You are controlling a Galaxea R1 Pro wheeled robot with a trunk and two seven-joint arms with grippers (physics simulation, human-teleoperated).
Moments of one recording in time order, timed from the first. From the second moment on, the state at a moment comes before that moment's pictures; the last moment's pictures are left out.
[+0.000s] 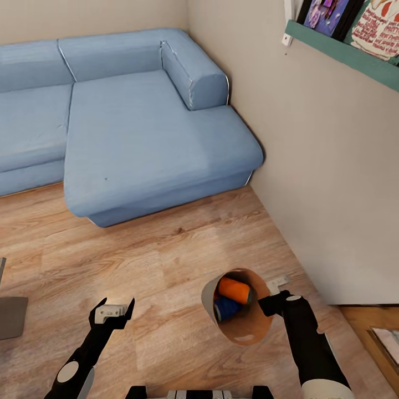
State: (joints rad) left arm -0.19 0.07 0.10 -1.10 0.04 -0.21 -0.15; right arm -0.46 0.14 -0.29 -1.21 0.80 0.64 0.51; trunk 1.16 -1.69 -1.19
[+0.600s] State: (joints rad) left arm -0.19 0.07 0.10 -1.09 0.04 -0.22 -0.15; right arm -0.46 0.14 -0.29 -1.20 0.80 0.72 0.48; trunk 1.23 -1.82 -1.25
